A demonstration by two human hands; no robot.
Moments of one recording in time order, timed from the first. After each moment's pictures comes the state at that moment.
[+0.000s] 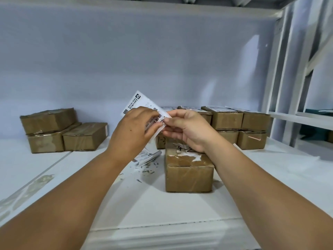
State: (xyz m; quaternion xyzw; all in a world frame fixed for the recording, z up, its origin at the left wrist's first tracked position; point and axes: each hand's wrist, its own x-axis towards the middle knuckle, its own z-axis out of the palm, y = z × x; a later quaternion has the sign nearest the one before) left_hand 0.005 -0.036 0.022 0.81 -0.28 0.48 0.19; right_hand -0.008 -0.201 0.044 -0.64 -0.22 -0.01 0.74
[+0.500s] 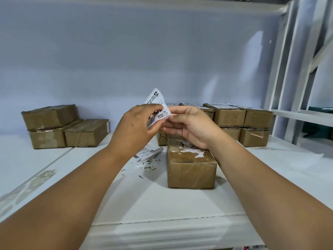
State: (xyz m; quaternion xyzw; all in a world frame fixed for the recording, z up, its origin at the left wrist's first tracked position) left_hand -0.010 -0.042 0.026 0.80 -0.28 0.47 0.24; right_hand -0.010 -0.203 0.044 -0.65 -0.26 0.00 0.72
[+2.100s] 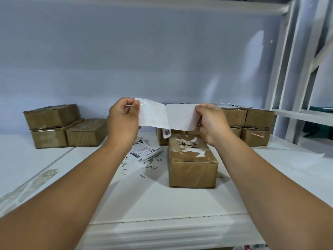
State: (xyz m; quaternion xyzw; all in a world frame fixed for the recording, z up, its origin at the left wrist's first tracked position) left_hand 0.003 -0.036 0.032 0.68 -0.10 0.38 0.62; right_hand 0.025 -0.229 0.038 -0.64 -0.01 -0.22 0.74
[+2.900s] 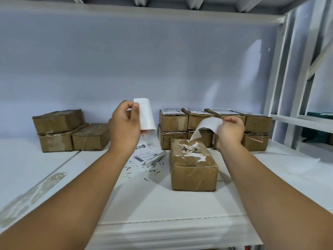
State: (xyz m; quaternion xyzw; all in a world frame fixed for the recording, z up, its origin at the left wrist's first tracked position) left_hand -0.004 -0.030 0.035 0.68 -0.12 0.43 0.58; right_hand 0.040 -0.259 0.022 -0.48 0.16 -0.40 0.76
